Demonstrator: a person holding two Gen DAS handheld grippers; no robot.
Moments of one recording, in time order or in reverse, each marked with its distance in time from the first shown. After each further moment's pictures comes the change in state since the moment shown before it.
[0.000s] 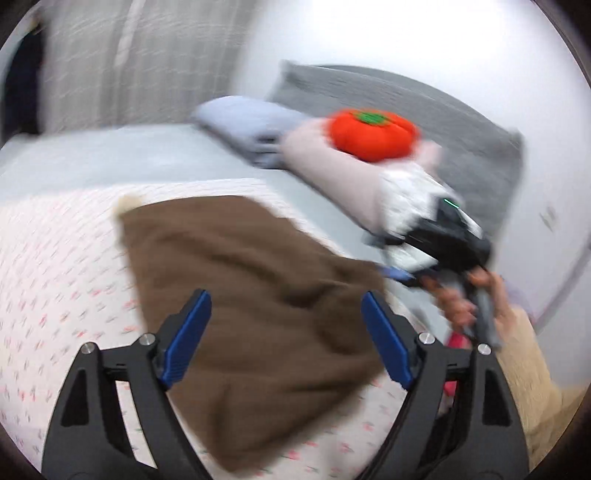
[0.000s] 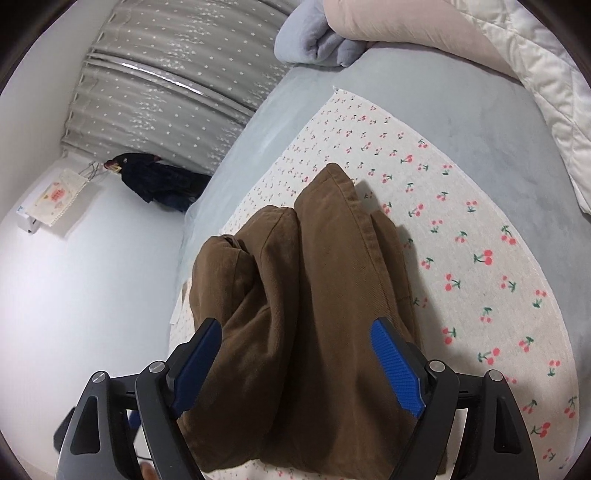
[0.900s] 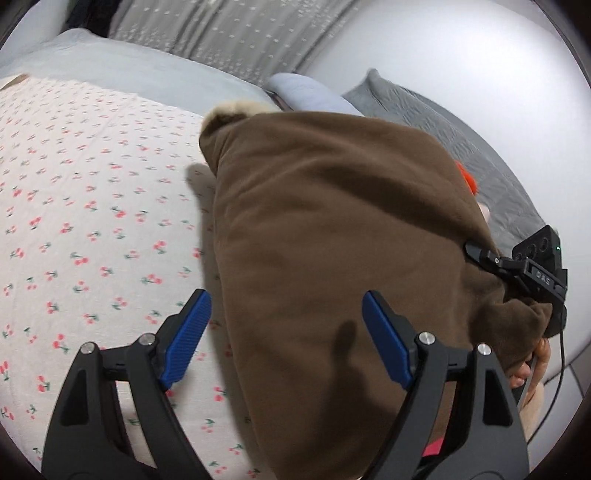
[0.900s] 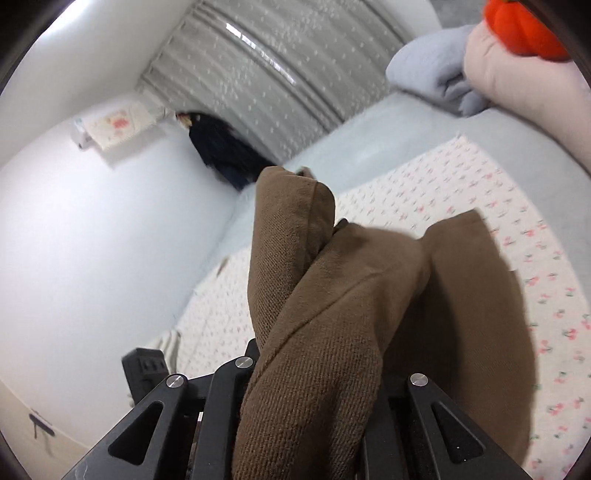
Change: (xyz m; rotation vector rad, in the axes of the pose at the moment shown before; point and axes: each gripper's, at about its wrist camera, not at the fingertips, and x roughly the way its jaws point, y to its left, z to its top) left arm 0.040 0.079 -0.031 -0.320 0.052 -0.031; right arm 0.016 0.114 -0.032 -0.343 -0.072 0.105
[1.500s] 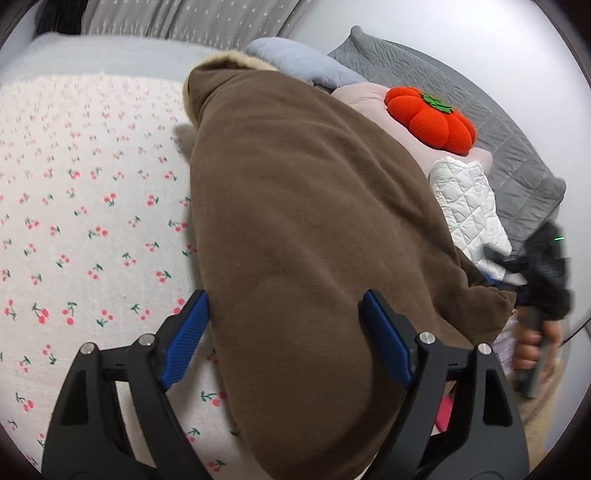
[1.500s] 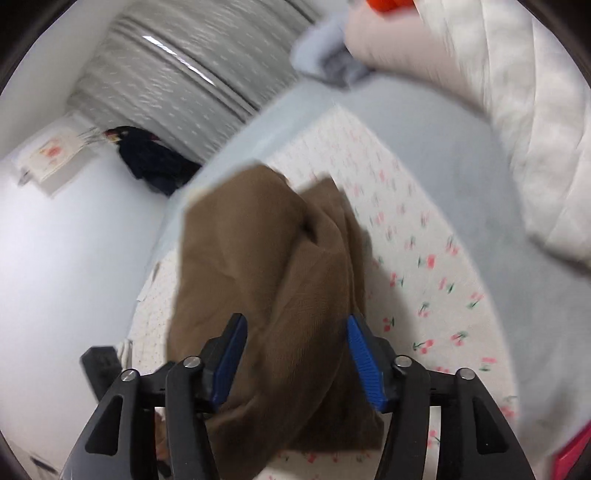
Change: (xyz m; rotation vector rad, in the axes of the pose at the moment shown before) left arm 0.037 -0.031 -0.038 0.091 0.101 0.032; right arm -0.055 -0.093 -0.036 0.142 0.031 -0.221
